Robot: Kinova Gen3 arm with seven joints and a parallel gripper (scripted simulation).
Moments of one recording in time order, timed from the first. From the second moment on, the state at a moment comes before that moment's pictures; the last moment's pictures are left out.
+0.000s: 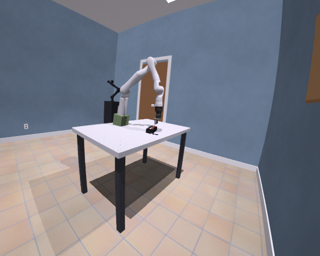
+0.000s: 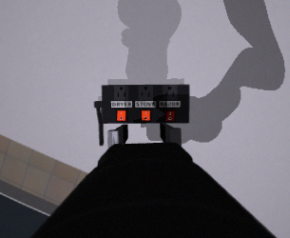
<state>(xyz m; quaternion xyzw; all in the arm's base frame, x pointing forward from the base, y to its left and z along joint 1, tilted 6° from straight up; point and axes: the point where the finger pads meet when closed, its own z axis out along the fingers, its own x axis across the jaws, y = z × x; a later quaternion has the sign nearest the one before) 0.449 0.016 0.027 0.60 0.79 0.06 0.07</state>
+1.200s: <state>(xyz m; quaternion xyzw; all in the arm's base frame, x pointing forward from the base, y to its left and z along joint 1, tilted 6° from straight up) 0.430 0.004 0.103 0.76 0.65 0.04 0.04</state>
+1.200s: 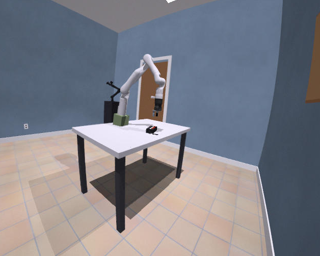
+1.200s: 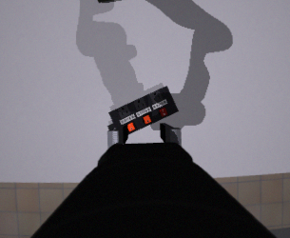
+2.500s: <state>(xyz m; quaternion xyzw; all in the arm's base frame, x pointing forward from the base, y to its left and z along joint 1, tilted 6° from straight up) 0.433 0.018 0.065 0.94 0.33 0.06 0.01</state>
